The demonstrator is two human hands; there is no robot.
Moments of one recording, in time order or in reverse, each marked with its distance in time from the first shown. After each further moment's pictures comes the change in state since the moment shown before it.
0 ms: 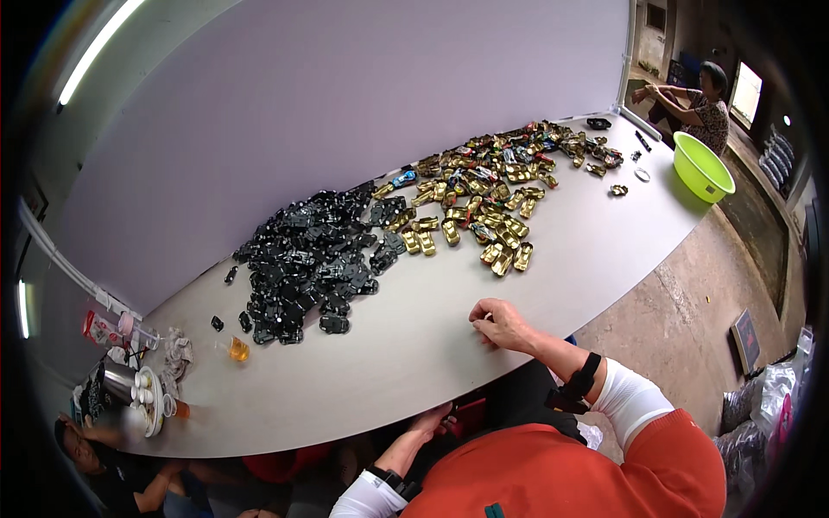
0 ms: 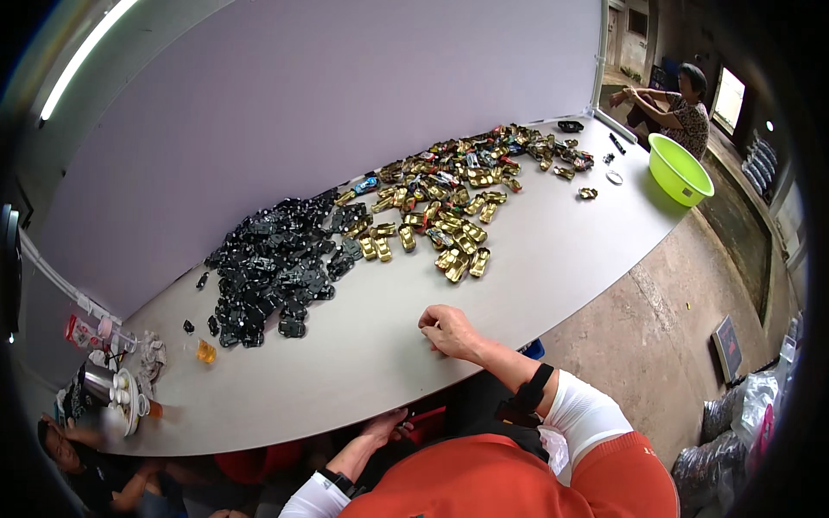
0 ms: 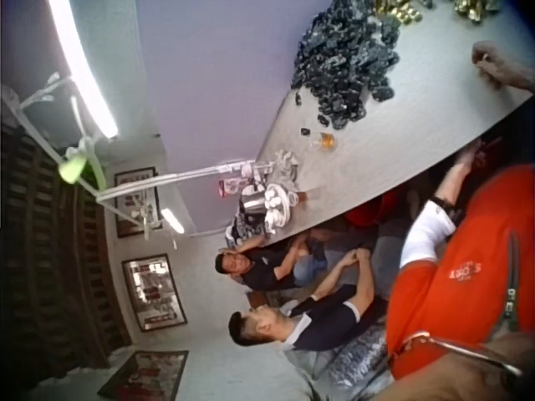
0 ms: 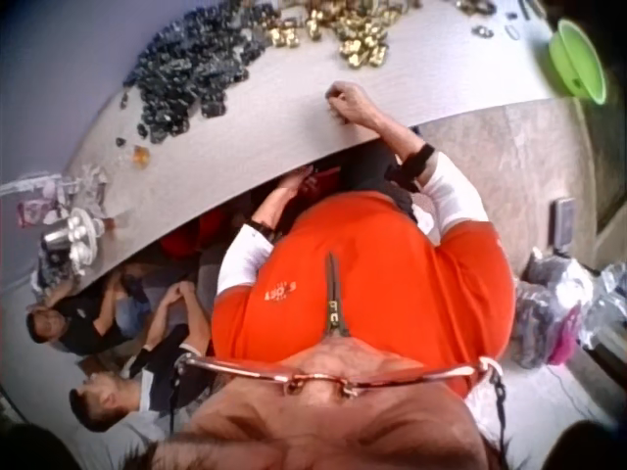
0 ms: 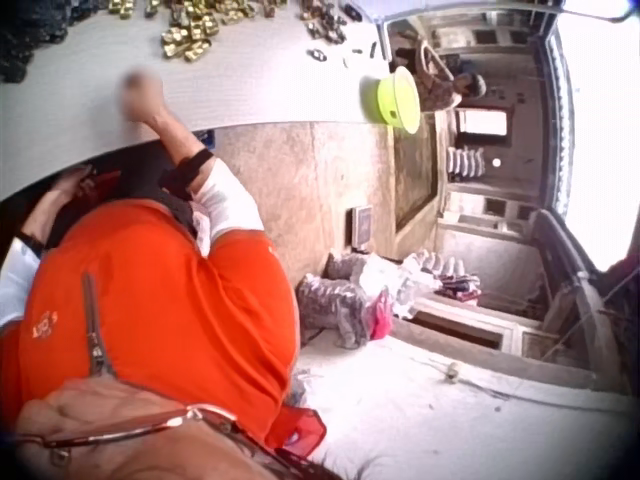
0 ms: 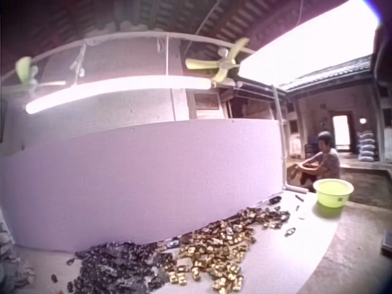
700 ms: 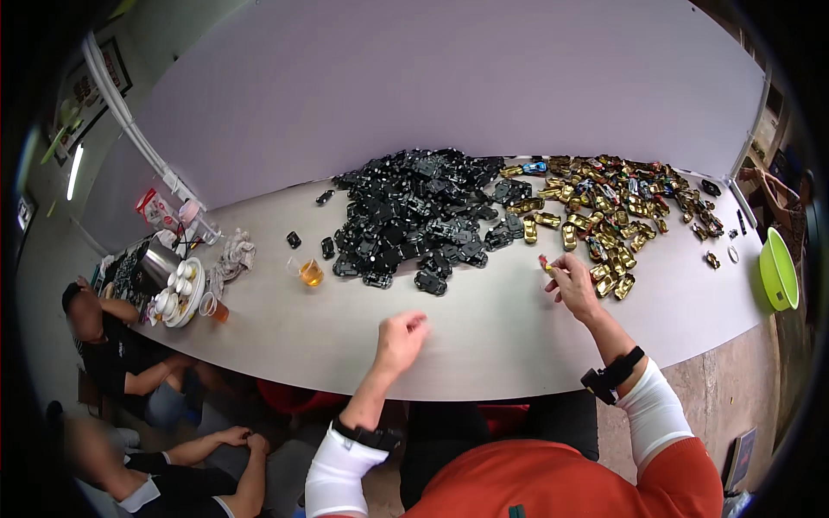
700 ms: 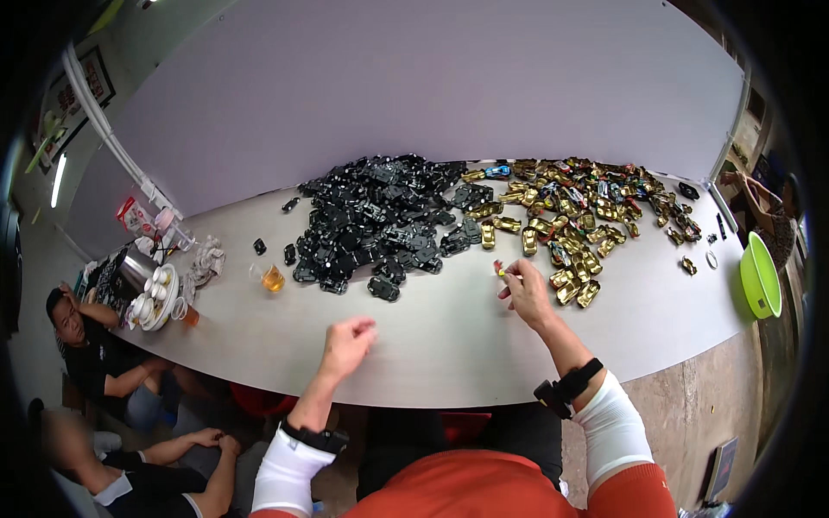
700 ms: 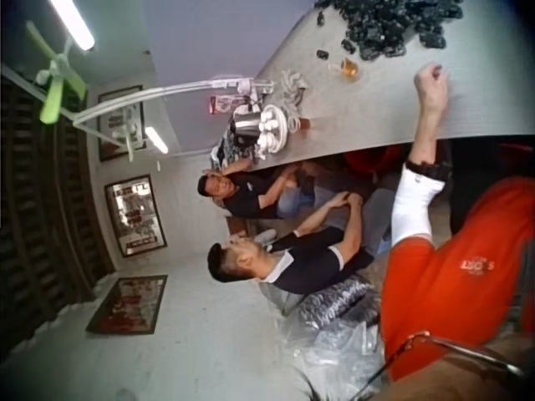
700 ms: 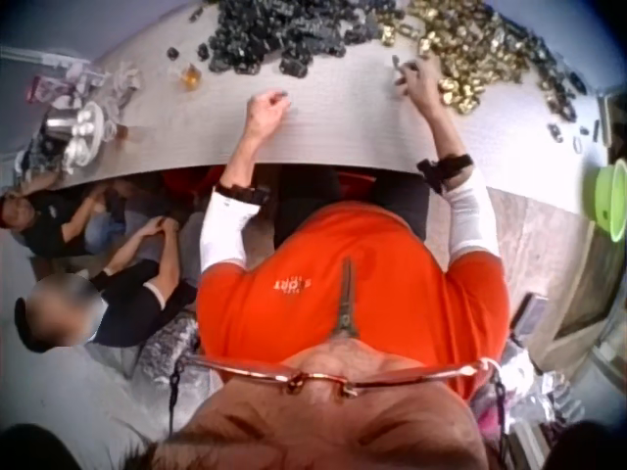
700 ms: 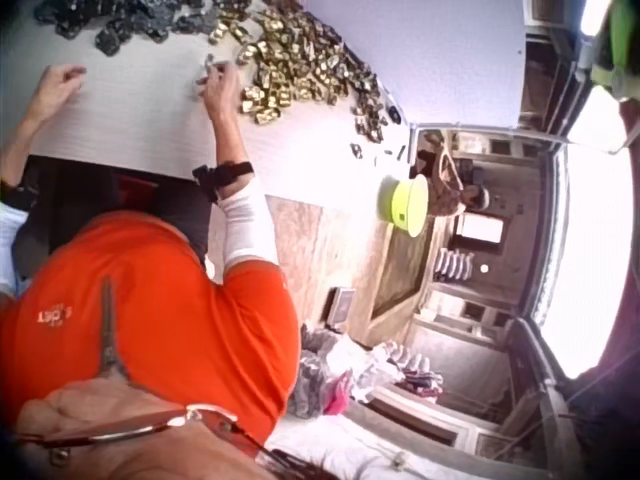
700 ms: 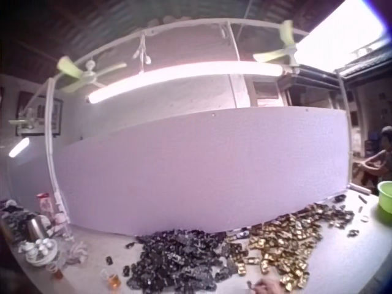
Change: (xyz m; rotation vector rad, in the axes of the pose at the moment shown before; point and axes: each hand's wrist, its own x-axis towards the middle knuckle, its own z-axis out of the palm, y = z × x) left_hand -0.124 0.142 -0.094 0.484 0.845 0.762; right_hand 0.088 -0.034 0.013 0.037 0.108 -0.122
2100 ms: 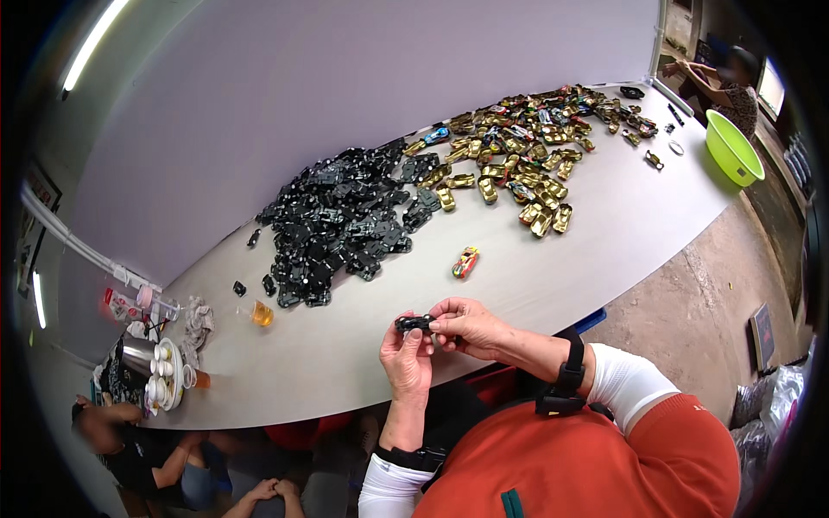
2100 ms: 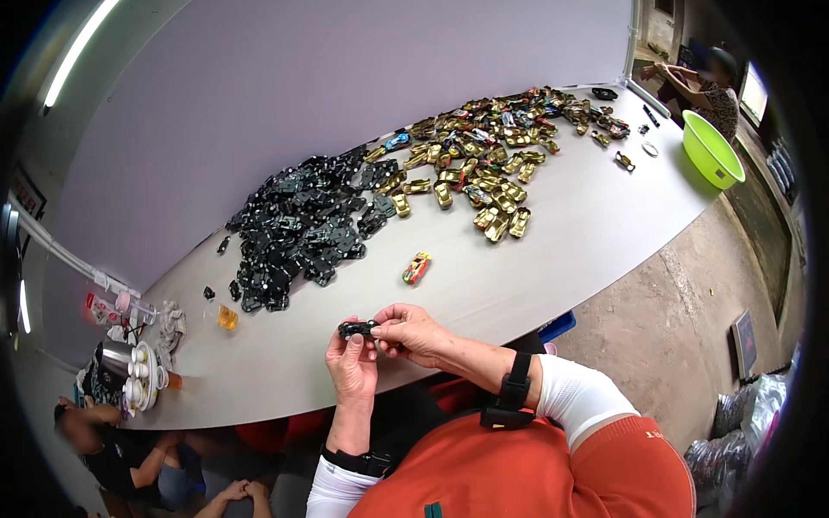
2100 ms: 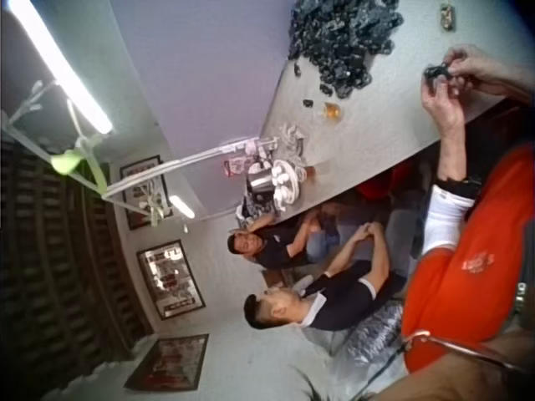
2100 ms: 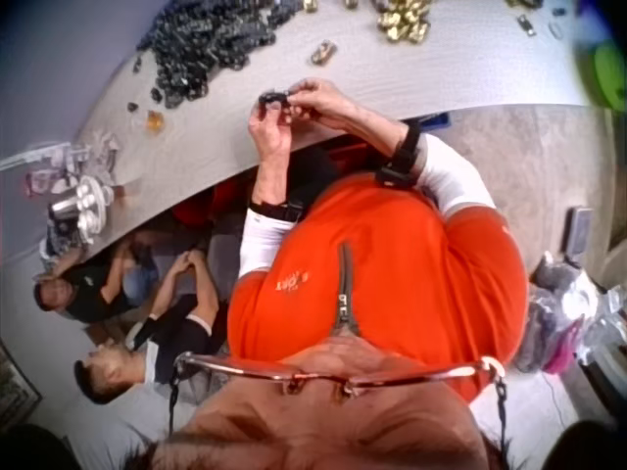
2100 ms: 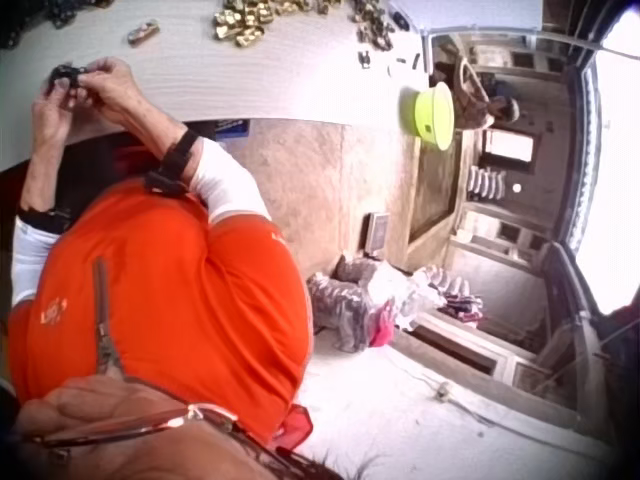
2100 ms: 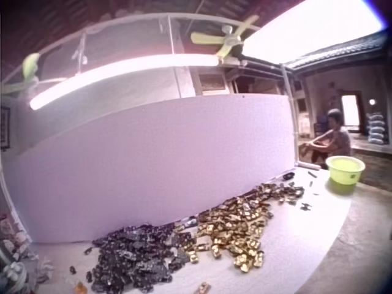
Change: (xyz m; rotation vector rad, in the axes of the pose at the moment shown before) left_hand -0.049 0.038 0.083 -1.291 -0.044 -0.081; right_hand -0.099 -0.005 0.085 1.036 -0.407 0.372
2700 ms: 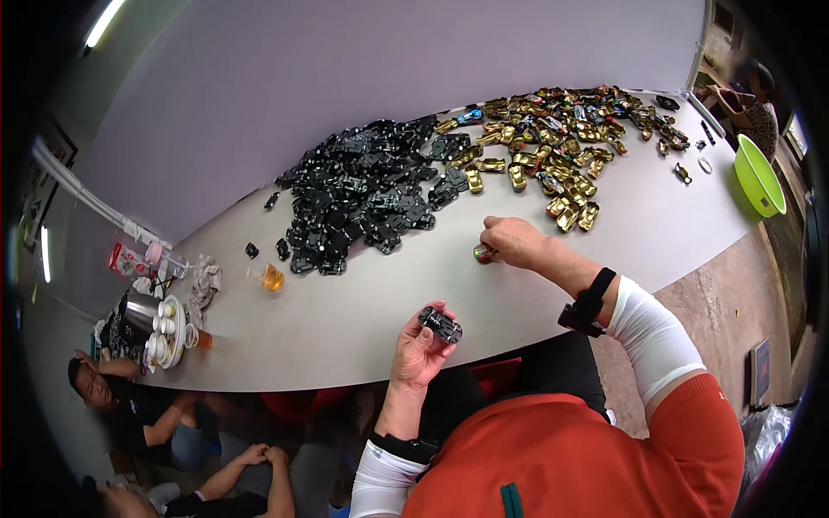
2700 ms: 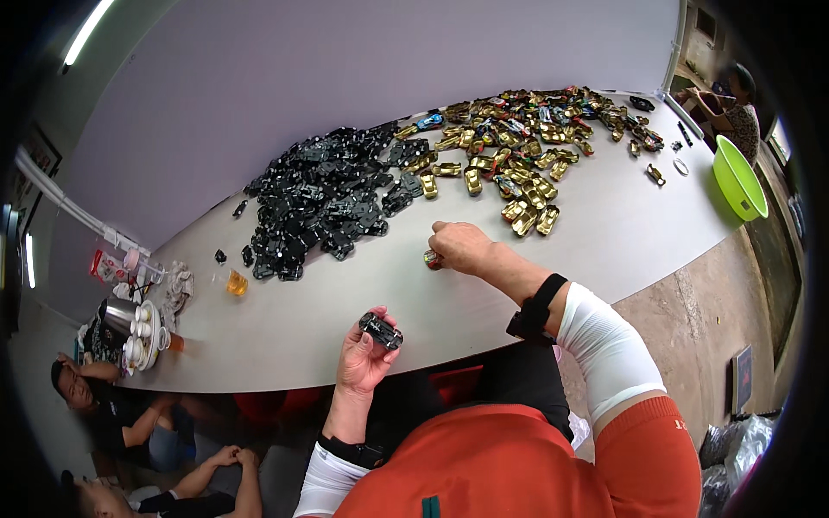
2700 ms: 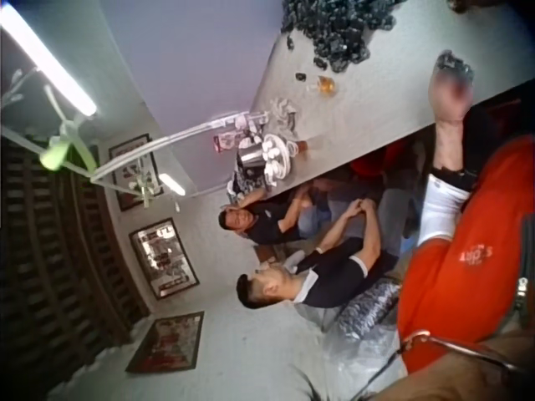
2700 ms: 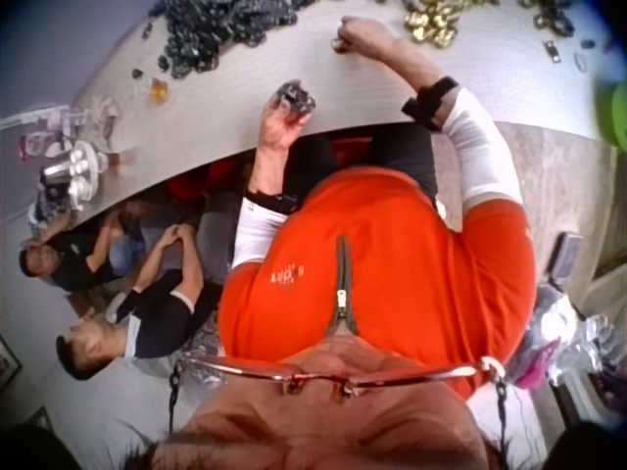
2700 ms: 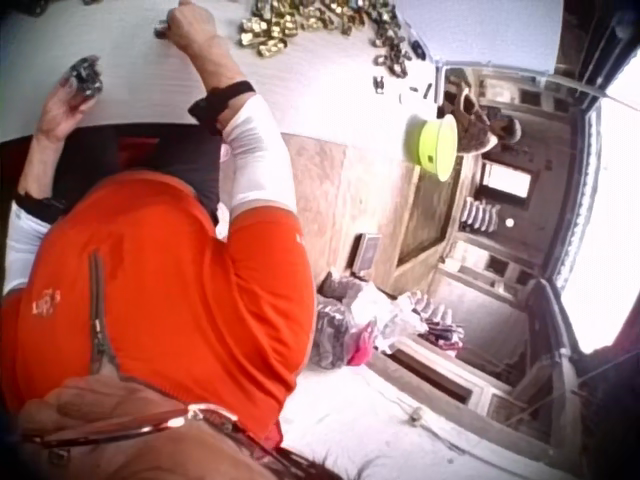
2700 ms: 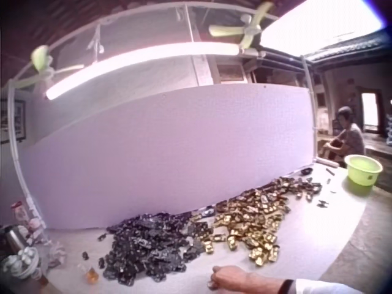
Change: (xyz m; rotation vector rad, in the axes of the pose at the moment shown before) left_hand -0.011 0.012 -0.015 -0.269 -0.310 -0.315; right_hand 0.049 -0.106 -0.047 -2.111 -0.070 -0.465
